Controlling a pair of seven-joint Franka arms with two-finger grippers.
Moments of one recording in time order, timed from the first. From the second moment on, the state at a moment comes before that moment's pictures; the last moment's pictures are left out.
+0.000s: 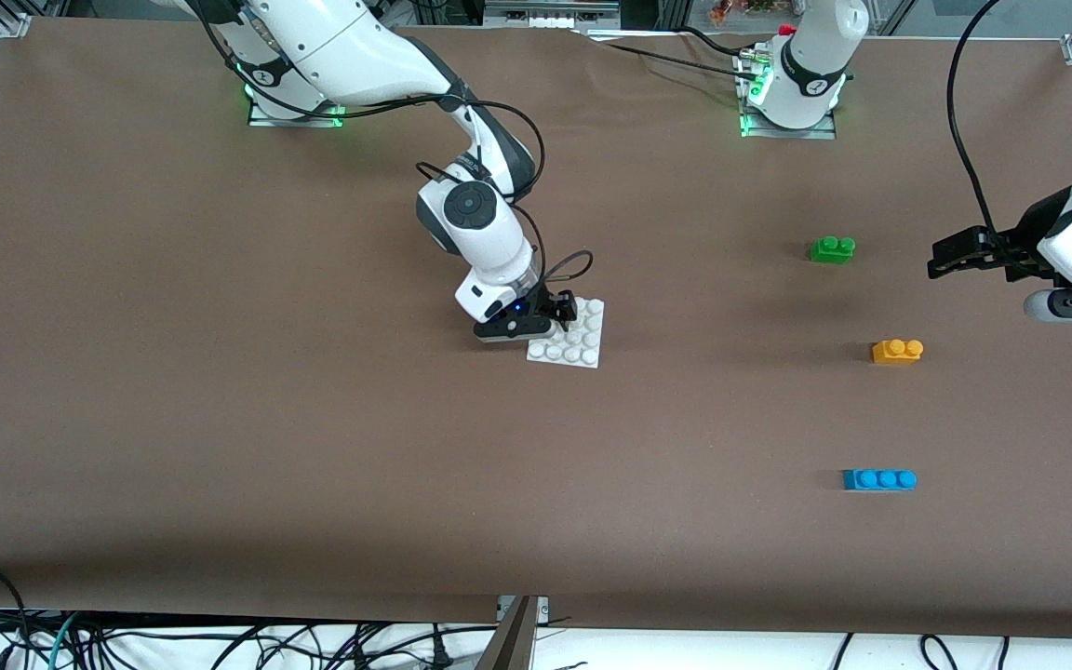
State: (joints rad) left arm 0.00 0.18 0.00 -1.45 -0.04 1.49 -0.01; right arm 0.69 0.74 0.08 -1.62 0.04 2.62 0.74
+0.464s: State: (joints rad) left arm 0.00 0.18 0.00 -1.46 -0.04 1.49 -0.01; right arm 0.68 0.57 -0.13 -1.56 0.04 2.28 0.62
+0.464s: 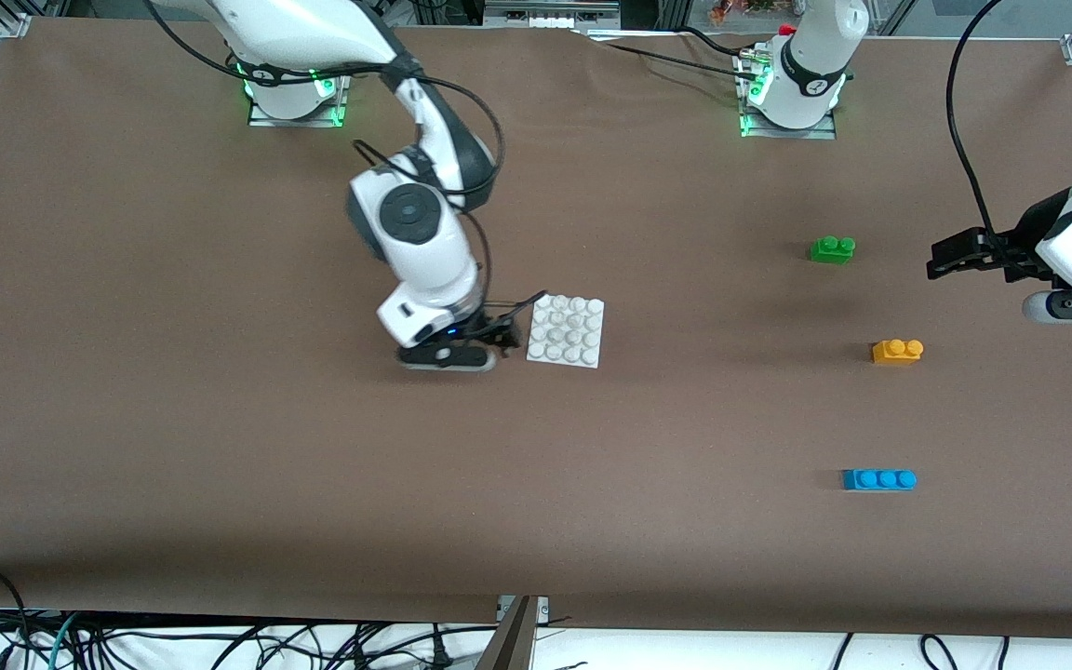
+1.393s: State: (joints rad) left arm 0.12 0.35 0.00 -1.59 -0.04 1.71 0.10; right arm 0.58 0.05 -0.39 -1.66 0.05 1.68 0.24
